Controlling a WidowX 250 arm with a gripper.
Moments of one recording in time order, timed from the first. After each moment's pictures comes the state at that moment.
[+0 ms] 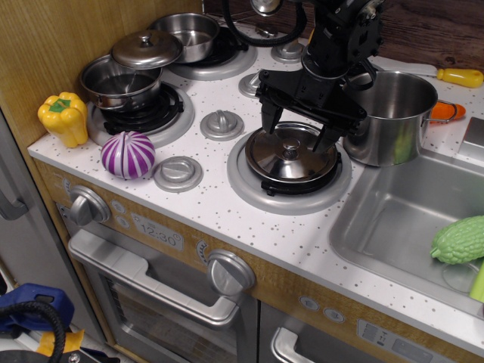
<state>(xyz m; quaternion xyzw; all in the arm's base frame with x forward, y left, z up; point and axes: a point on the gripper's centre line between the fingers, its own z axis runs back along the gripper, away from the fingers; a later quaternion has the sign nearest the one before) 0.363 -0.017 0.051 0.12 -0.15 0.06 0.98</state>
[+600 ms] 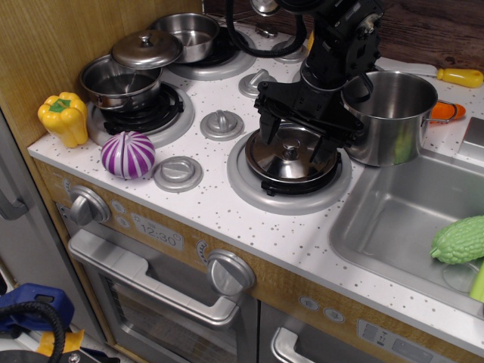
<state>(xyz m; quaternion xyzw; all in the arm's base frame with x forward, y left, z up) 0.359 -0.017 0.038 0.12 -0.13 0.05 0.98</state>
